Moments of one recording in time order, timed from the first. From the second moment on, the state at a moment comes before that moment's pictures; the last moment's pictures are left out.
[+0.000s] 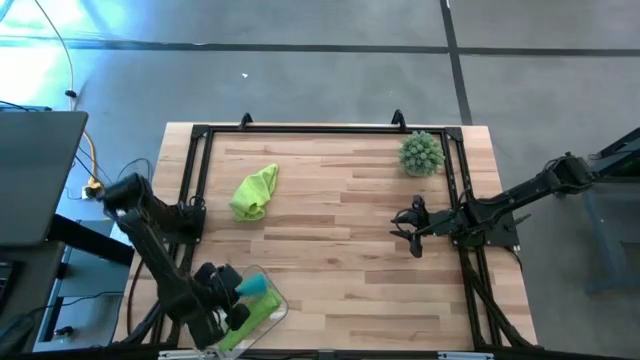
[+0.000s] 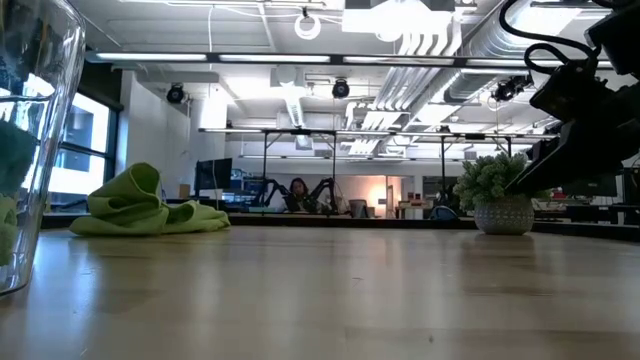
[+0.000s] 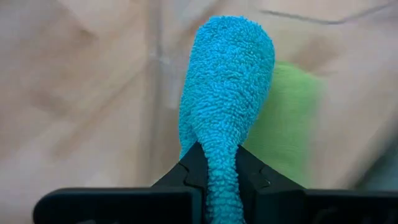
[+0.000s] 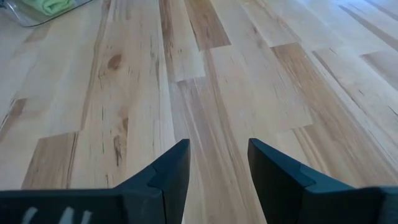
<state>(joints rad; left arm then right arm) -0.90 1.65 1.11 -0.97 -0.43 -1.82 0.31 0.77 0.08 0.11 0.36 0.33</state>
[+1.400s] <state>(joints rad) -0.58 1.77 1.52 -1.55 -0.37 -1.37 0.31 0.77 0.08 0.09 0.36 0.33</state>
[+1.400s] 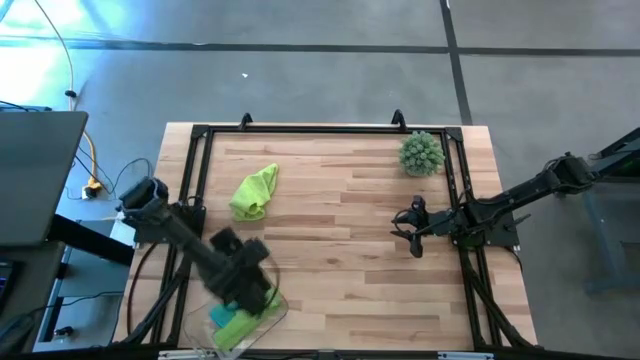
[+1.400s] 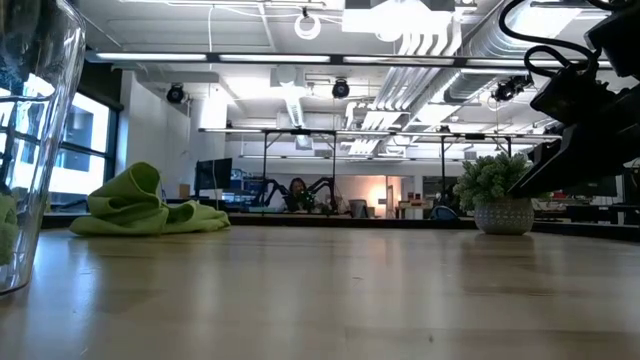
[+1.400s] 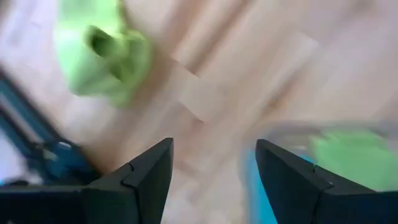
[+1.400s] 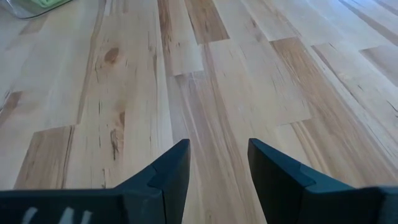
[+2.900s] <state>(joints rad) 0.02 1.75 1.21 -1.43 -0.30 -0.90 0.31 0.77 0.08 0.08 0.36 0.33</state>
